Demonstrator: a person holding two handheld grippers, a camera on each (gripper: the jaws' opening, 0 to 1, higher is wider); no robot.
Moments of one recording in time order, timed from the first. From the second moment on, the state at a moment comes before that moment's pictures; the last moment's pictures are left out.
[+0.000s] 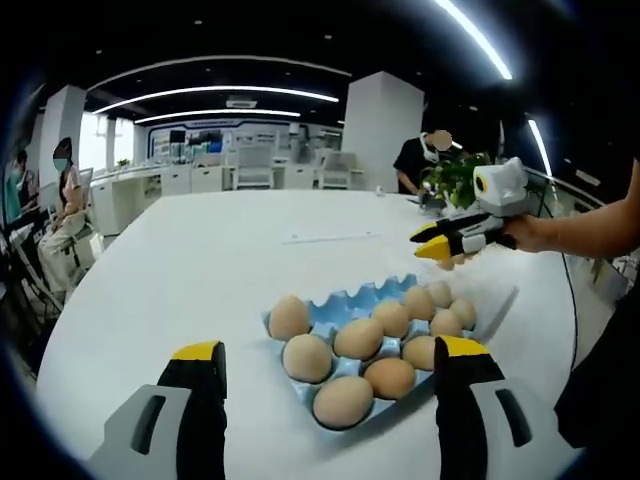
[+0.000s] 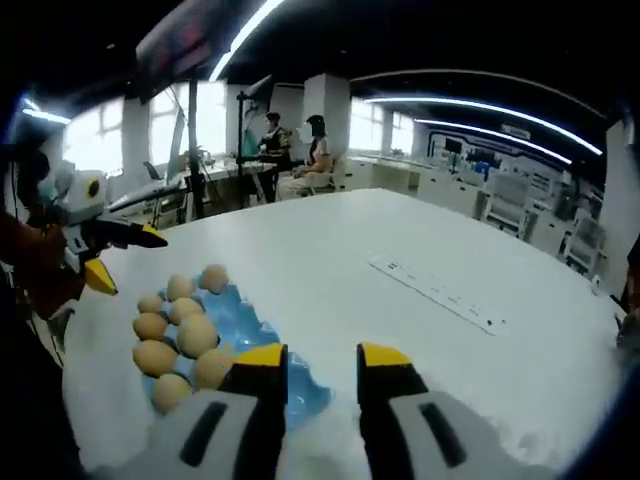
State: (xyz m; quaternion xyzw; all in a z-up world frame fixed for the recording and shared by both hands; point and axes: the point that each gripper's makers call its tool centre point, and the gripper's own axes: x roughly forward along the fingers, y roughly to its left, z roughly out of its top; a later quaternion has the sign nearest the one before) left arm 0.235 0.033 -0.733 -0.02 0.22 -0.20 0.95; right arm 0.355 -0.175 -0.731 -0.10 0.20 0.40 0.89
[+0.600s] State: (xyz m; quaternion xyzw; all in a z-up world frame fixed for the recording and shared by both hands) left arm 0.232 0.027 -0.731 -0.02 0.21 -0.21 0.95; right arm 0.357 -0.262 -0.768 -0.13 0.25 0.31 0.91
